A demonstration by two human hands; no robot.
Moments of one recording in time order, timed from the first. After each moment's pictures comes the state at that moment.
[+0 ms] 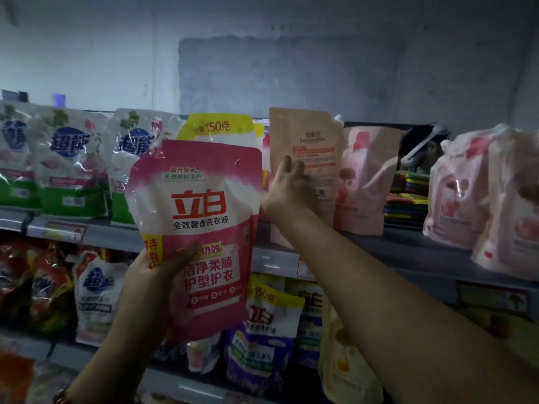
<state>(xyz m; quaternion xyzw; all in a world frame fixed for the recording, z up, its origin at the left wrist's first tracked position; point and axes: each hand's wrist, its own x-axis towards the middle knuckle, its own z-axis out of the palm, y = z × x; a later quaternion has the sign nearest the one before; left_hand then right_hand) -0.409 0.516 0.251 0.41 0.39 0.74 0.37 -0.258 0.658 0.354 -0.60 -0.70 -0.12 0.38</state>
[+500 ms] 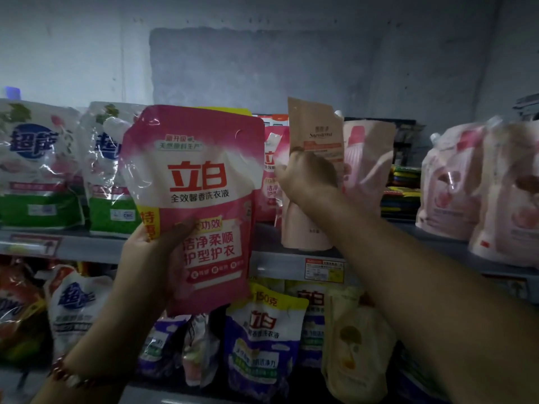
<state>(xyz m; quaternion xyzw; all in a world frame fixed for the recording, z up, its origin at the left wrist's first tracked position) -0.440 0.556 0.279 0.46 0.36 0.71 0.40 -0.239 0.679 0.381 -0.61 -0.68 -0.17 0.37</state>
